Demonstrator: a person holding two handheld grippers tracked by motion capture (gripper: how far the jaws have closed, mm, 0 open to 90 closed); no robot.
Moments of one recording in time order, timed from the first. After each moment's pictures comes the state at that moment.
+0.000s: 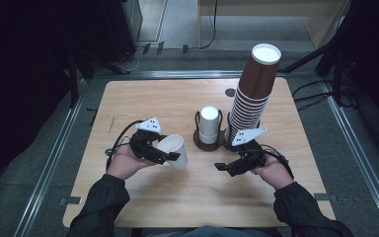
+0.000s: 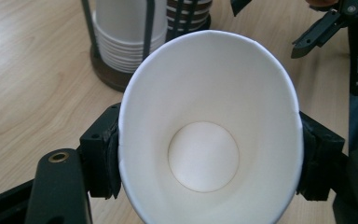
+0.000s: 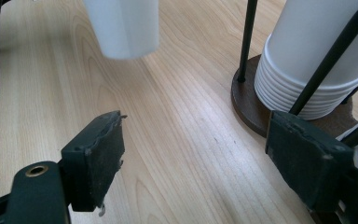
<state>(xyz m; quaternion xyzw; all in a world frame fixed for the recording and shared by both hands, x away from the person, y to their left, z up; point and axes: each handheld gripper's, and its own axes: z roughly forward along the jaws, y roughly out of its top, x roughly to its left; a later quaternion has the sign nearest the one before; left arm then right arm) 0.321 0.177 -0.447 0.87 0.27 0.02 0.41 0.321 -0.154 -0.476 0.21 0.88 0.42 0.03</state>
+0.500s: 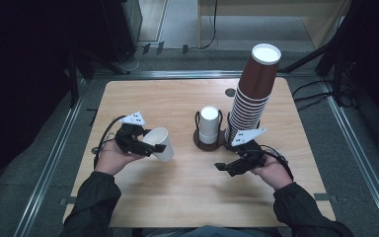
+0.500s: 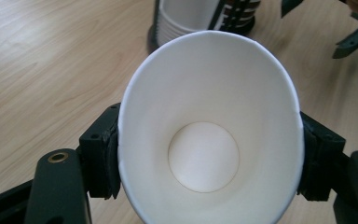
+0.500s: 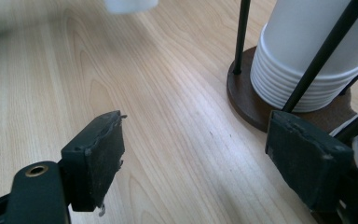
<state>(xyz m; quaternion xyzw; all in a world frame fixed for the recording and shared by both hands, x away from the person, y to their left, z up) 0.333 0.221 -0.449 0.85 0.33 0.05 0.40 0.323 -0.154 -0.482 0.22 0.88 0.41 0.04</state>
